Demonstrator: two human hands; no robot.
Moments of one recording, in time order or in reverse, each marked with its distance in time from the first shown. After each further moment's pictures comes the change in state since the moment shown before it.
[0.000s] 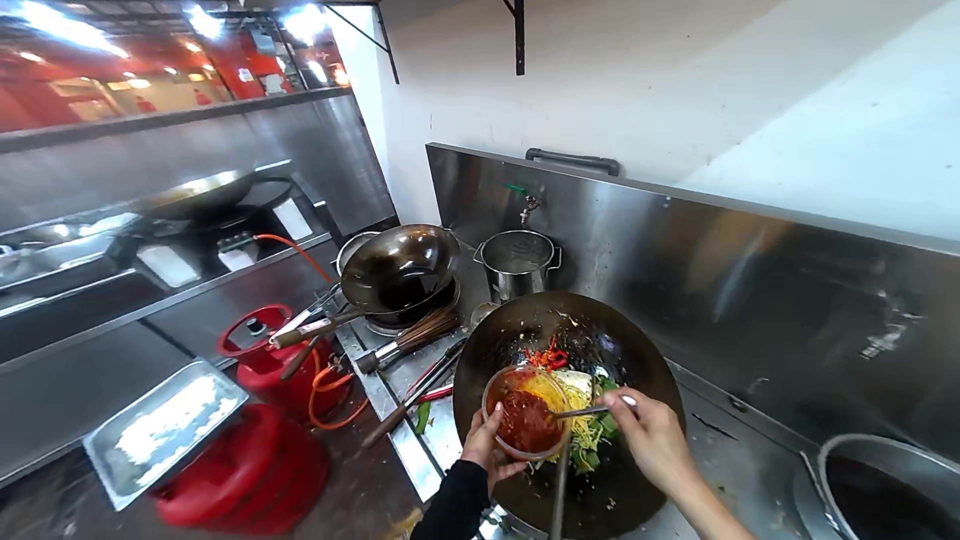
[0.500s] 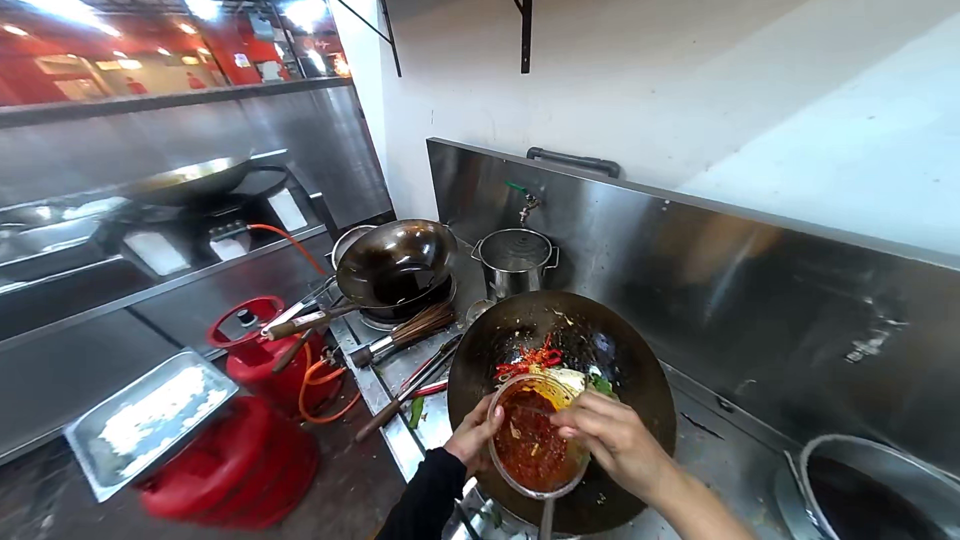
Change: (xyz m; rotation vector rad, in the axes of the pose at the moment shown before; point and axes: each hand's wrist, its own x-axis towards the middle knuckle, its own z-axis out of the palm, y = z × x) left_hand 0.000 0.006 -0.033 0.271 -0.412 0.248; right_hand 0.011 -0.010 0.013 -0.091 -0.136 -0.906
